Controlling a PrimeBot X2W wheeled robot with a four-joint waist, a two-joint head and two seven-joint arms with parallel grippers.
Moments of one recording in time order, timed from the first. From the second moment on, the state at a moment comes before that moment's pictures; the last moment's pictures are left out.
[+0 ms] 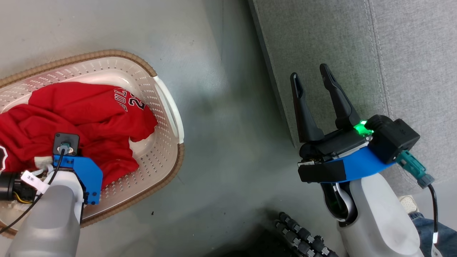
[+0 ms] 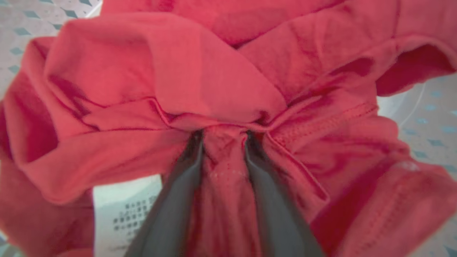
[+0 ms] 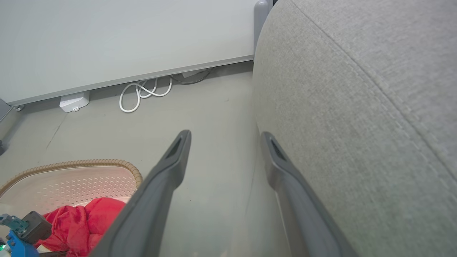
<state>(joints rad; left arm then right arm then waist) -0.79 0.25 -0.29 1.19 -0.07 0.13 -0.02 -0.44 -0.05 0.25 0.13 0.27 0.13 -0.26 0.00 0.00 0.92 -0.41</state>
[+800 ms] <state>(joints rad) -0.81 0.18 -0.31 1.22 -0.13 0.10 -0.06 -0.45 -0.05 0.25 0.16 0.23 0.13 -0.26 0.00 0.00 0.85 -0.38</state>
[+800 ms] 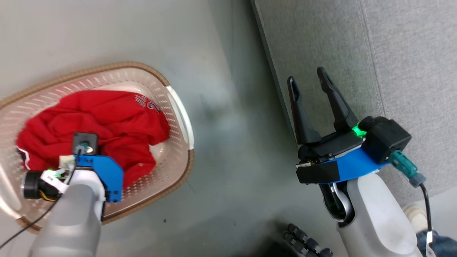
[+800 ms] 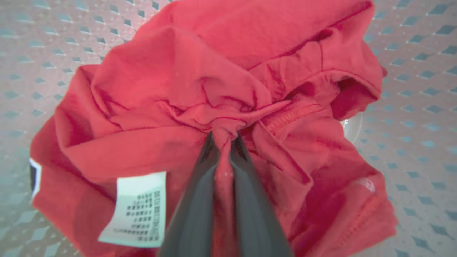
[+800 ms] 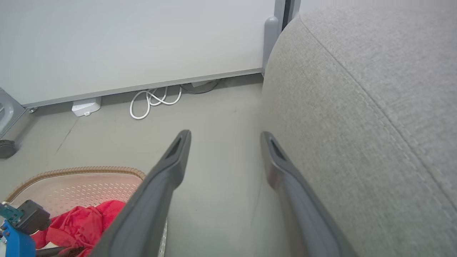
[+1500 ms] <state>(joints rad) -0.65 0.05 -0.44 1.17 -0.24 -0.06 -0.21 -0.28 -0.05 0.21 0.28 0.09 0.13 -0.22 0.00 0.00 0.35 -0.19</state>
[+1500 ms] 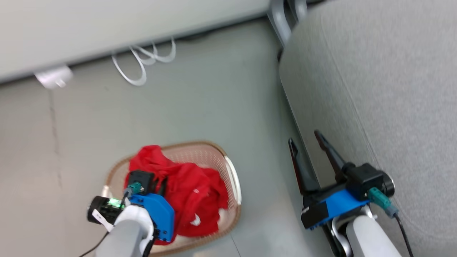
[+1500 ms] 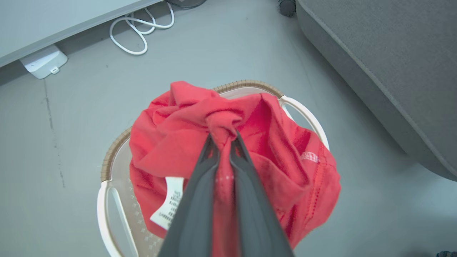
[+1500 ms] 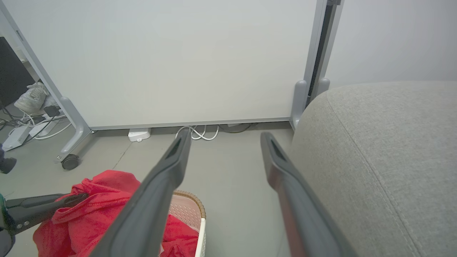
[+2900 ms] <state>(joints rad) -0.85 0.05 -0.99 0.73 -0.83 0.06 -0.13 -0.09 -0.05 0.24 0.19 0.09 0.13 -0.11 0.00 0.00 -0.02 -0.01</state>
